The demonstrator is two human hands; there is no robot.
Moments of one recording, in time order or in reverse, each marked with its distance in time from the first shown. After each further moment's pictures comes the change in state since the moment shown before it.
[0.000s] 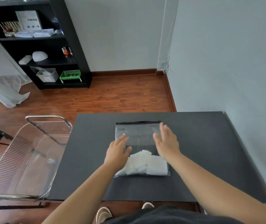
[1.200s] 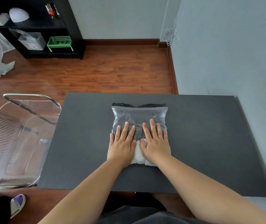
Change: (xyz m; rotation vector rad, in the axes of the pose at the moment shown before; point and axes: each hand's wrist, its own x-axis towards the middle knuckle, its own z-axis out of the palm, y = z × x) left_hand 0.008 -0.015 0.065 0.340 -0.142 0.024; right_hand 0.010 0.032 0.089 -0.497 -0.179 -0.156
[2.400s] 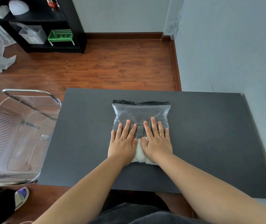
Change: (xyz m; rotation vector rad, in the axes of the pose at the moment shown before) left_hand 0.004 0.002 0.001 0.044 -0.037 -0.020; right_hand 0.005 0.001 0.003 -0.004 -0.011 -0.001
